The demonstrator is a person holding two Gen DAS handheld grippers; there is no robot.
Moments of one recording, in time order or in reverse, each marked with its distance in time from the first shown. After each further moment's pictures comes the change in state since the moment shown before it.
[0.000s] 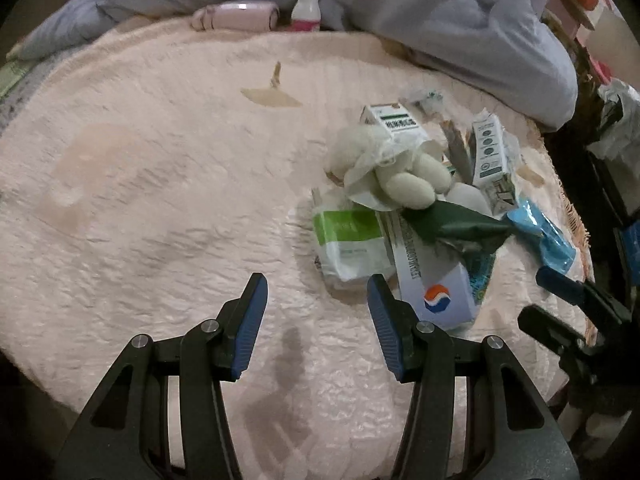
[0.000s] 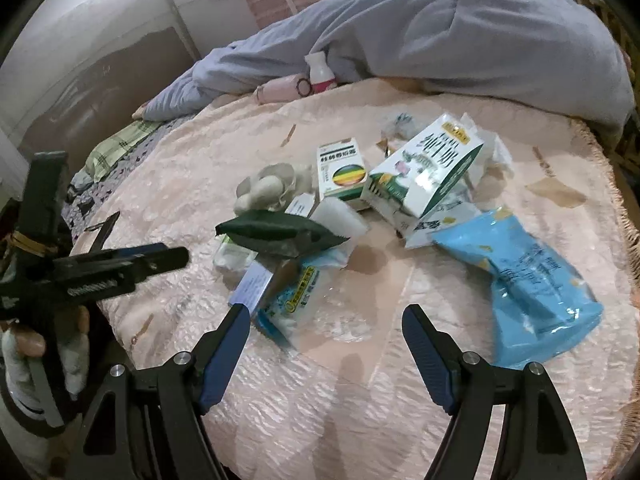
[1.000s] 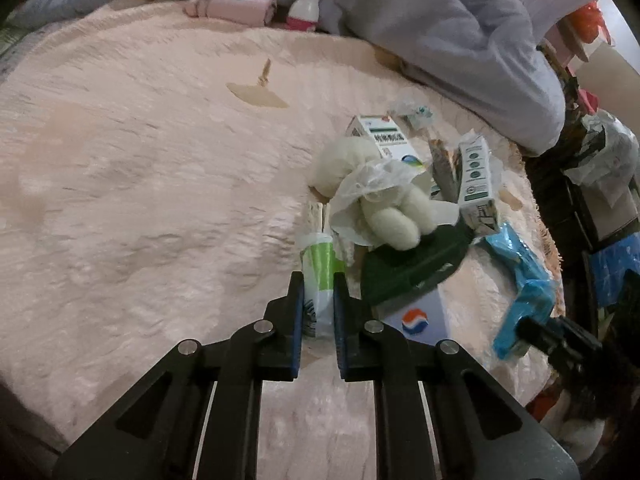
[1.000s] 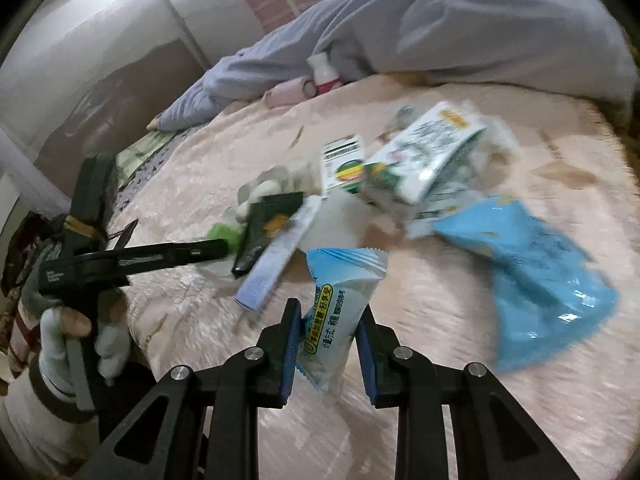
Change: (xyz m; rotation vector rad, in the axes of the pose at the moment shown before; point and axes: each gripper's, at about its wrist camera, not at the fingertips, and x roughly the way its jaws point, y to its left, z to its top) left arm -0.004 0.012 0.011 -0.066 -0.018 -0.127; right arm -0.008 -0.025 -0.007 0.044 -0.026 0.087
